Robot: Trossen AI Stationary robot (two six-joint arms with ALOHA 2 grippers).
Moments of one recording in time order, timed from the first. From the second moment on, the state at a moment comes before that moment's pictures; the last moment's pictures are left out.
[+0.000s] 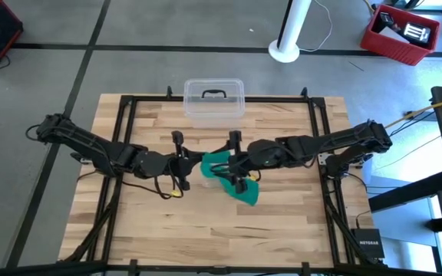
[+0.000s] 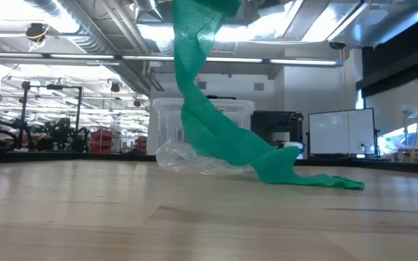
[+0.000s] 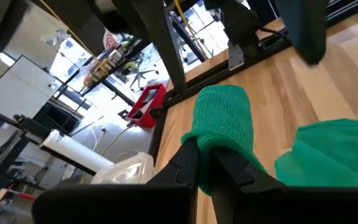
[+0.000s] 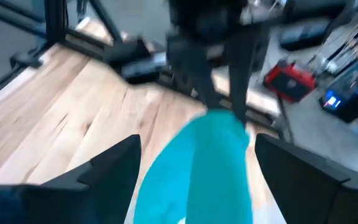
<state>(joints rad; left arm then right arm) -0.35 1.23 1.01 -0.08 -0.73 0.47 0.22 1.54 1.41 -0.28 0.22 -0.32</state>
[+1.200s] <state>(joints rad) -0.38 1.23 1.01 -0.11 -0.74 0.47 0.20 1.60 1.41 -0.49 0.37 -0.18</state>
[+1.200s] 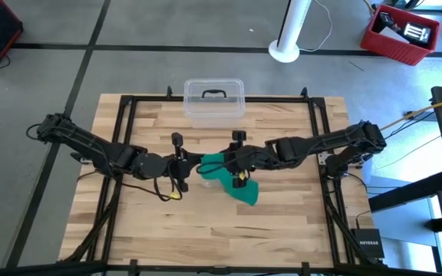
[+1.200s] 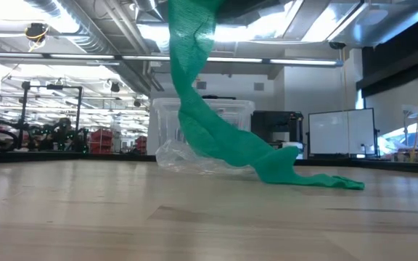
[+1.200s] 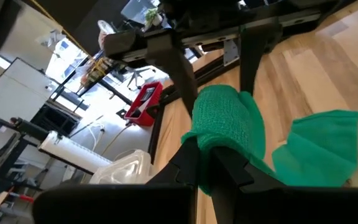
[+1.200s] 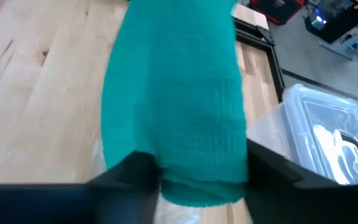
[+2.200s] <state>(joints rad) -0.23 1.22 1.01 -0.08 -0.53 0.08 0.20 1.61 1.41 -0.54 0.36 -0.22</state>
